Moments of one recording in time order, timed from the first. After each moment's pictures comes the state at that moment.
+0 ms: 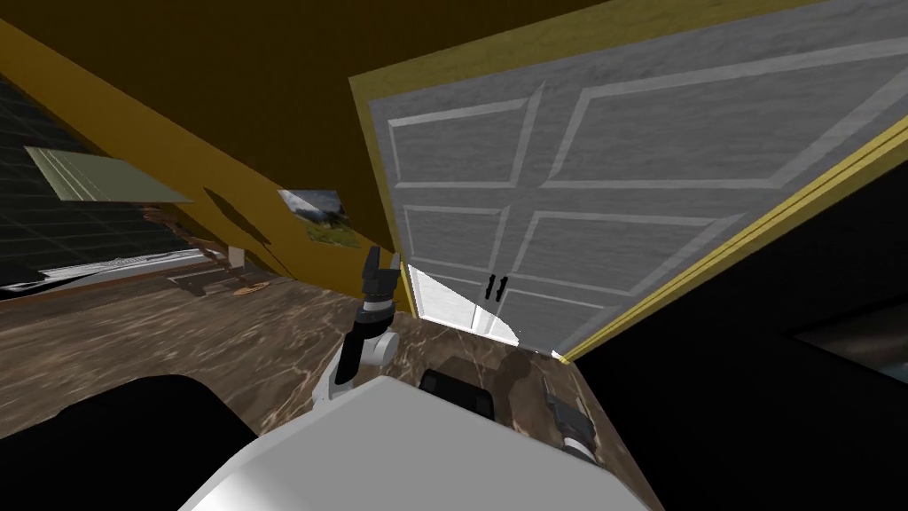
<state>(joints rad) 0.21 -0.44 0.52 -0.79 -1.03 -0.91 -1.23</state>
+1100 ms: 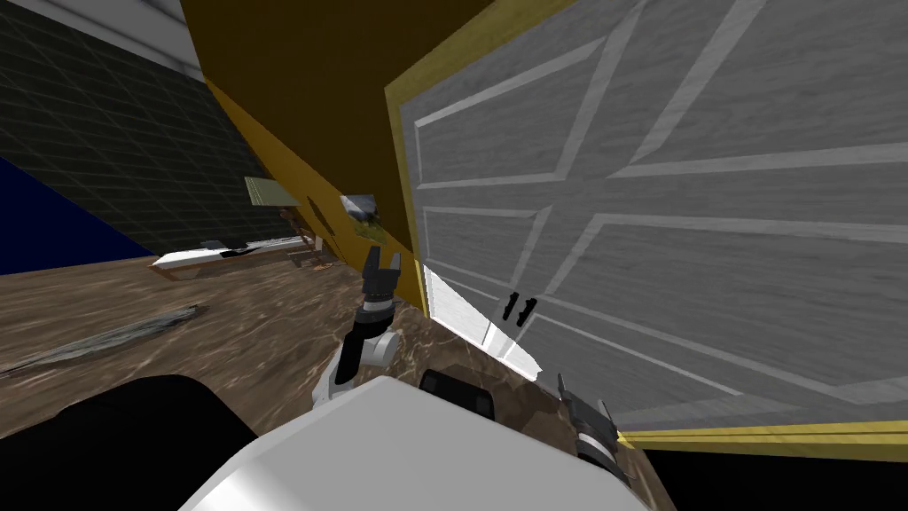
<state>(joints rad) 0.23 -0.45 0.36 -0.84 -1.01 -0.91 -1.26</state>
